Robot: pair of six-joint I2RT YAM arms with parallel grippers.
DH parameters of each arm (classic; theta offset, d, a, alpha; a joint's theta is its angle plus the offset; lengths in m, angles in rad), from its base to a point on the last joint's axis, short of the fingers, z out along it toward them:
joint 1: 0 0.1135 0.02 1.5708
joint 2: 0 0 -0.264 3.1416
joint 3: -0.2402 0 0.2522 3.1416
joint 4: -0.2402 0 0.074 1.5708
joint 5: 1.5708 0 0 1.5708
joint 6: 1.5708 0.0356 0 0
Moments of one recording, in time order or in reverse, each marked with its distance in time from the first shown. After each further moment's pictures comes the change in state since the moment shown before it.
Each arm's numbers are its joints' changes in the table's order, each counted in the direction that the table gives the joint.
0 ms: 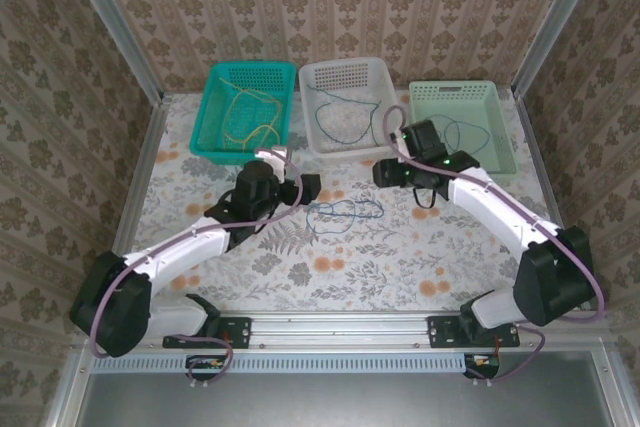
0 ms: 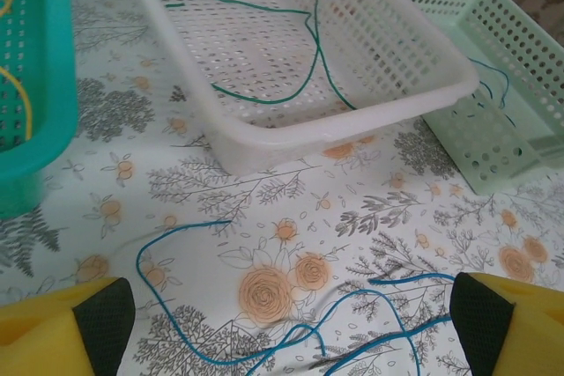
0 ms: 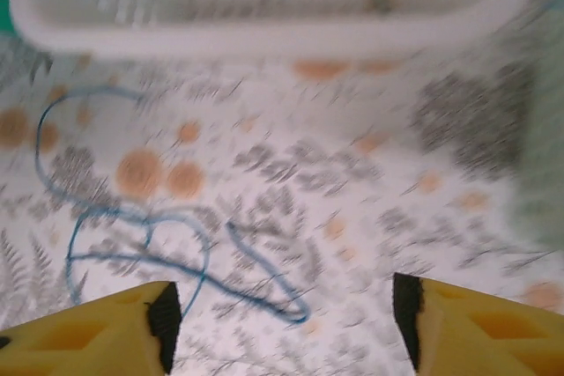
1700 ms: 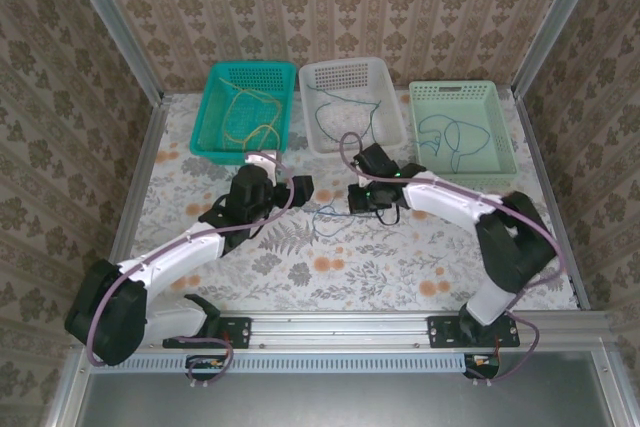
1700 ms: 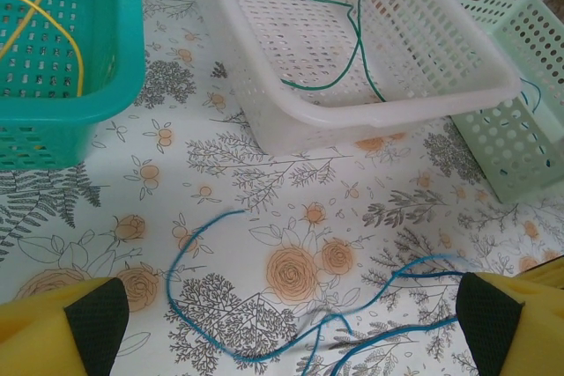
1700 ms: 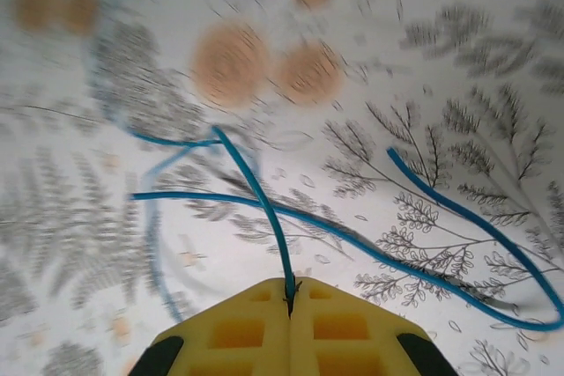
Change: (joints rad) left arm 0.026 0.039 0.045 -0.025 -0.026 -0.069; right arm 0.201 -0.175 -0.005 0.088 -0.058 0.177
